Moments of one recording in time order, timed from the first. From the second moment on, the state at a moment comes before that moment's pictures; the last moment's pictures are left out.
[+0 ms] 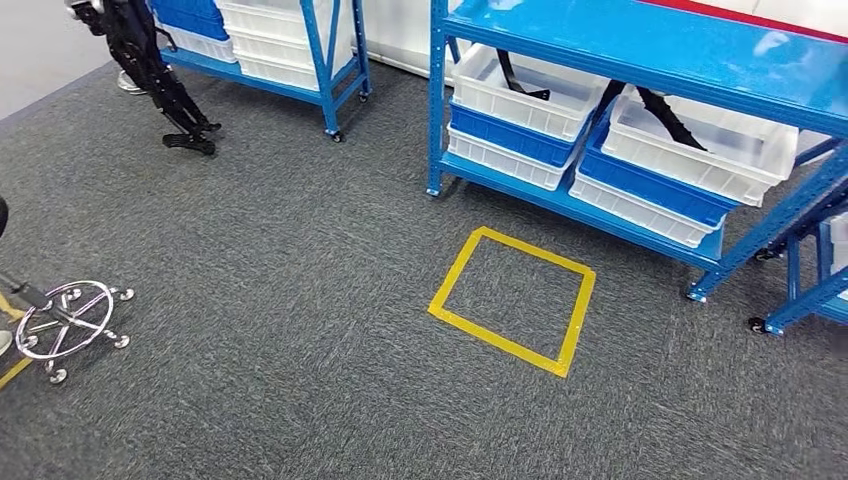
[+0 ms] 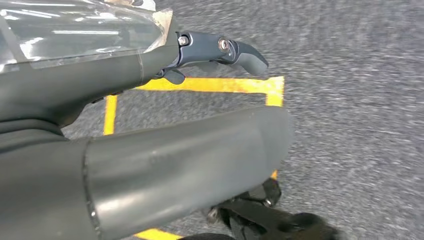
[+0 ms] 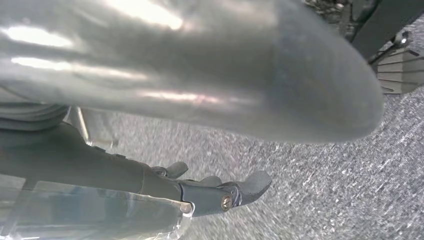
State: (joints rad) left arm -0.08 -0.05 0.55 -0.19 -0.76 0.17 -0.33; right arm -0.04 -0.04 0.28 -0.17 -0.15 -0.12 0.06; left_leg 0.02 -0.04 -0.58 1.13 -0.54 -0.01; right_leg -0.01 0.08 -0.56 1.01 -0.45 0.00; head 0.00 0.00
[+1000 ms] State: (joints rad) left arm -0.07 -0.07 0.58 -0.19 -0.72 0.14 -0.42; right arm -0.04 -0.05 0.30 -0.17 -0.09 -0.15 0.03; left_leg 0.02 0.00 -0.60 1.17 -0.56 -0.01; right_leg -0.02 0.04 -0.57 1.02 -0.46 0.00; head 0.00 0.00
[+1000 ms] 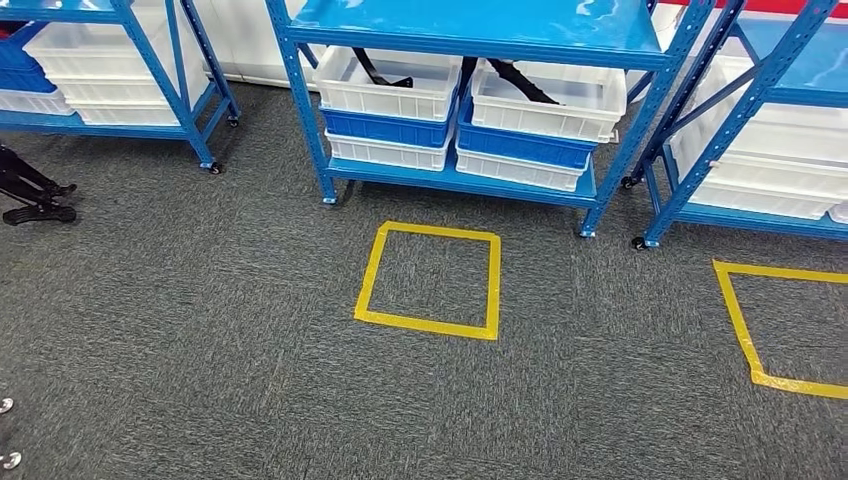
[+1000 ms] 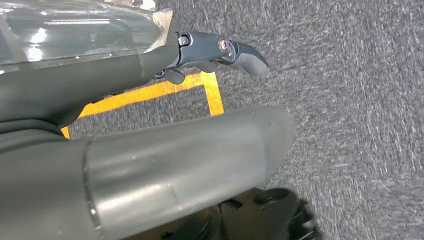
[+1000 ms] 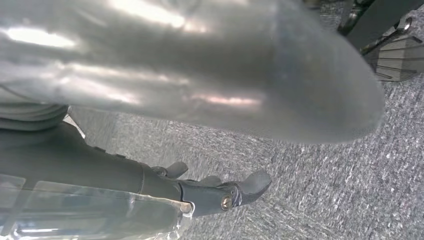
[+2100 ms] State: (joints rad) left arm -0.05 -0.07 0.58 -0.18 -0.73 0.15 -0.32; right arm -0.03 -0.06 0.34 -0.17 -0.05 -0.15 0.08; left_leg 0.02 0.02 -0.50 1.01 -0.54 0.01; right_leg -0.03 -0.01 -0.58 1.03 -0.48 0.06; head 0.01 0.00
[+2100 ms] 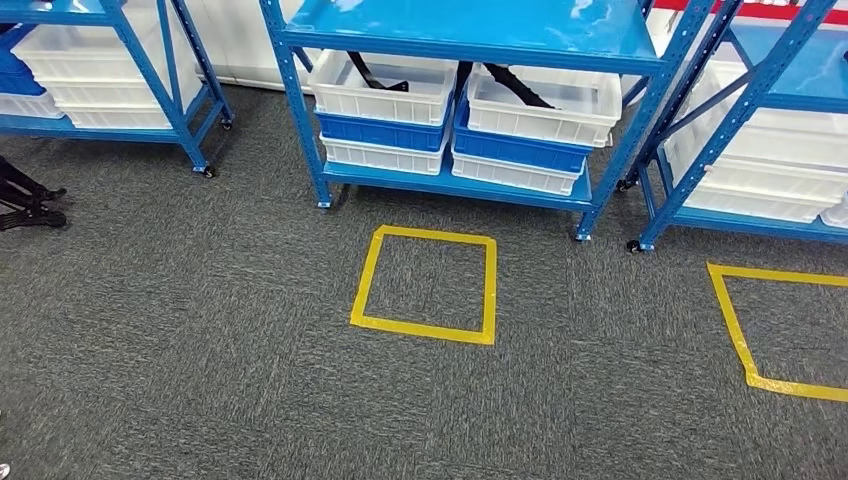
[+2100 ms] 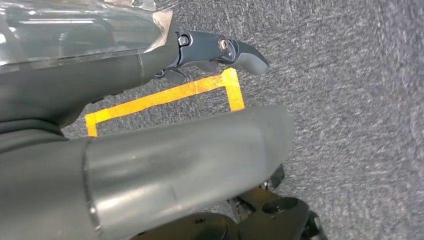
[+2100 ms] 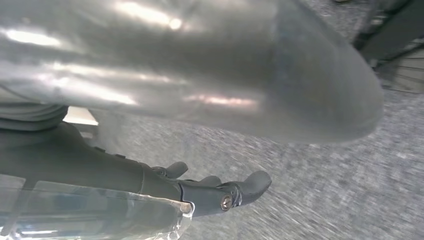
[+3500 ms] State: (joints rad) left arm -0.05 -0.09 0.60 -0.18 -0.71 0.18 -0.31; right arm -0.03 -0.07 0.37 -0.17 -0.03 -0.15 0.08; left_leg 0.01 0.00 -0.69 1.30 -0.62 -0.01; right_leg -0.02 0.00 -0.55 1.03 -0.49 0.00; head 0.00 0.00
